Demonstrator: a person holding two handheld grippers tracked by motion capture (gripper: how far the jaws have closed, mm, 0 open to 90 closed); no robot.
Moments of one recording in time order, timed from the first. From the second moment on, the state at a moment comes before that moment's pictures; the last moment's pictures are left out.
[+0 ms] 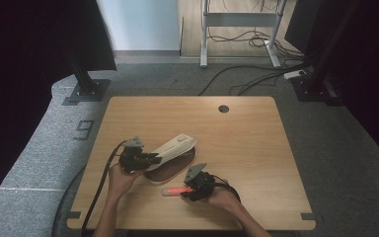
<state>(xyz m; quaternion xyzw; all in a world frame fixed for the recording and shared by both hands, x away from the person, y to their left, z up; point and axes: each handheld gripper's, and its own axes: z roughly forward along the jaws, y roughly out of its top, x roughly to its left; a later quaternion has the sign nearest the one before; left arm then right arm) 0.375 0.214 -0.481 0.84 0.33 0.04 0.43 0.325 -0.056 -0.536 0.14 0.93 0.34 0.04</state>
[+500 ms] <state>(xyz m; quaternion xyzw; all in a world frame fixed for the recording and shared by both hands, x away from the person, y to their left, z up) 0.375 0.214 -0.480 0.84 0.33 0.04 0.43 0.324 -0.059 -0.534 0.14 0.93 0.35 0.03</state>
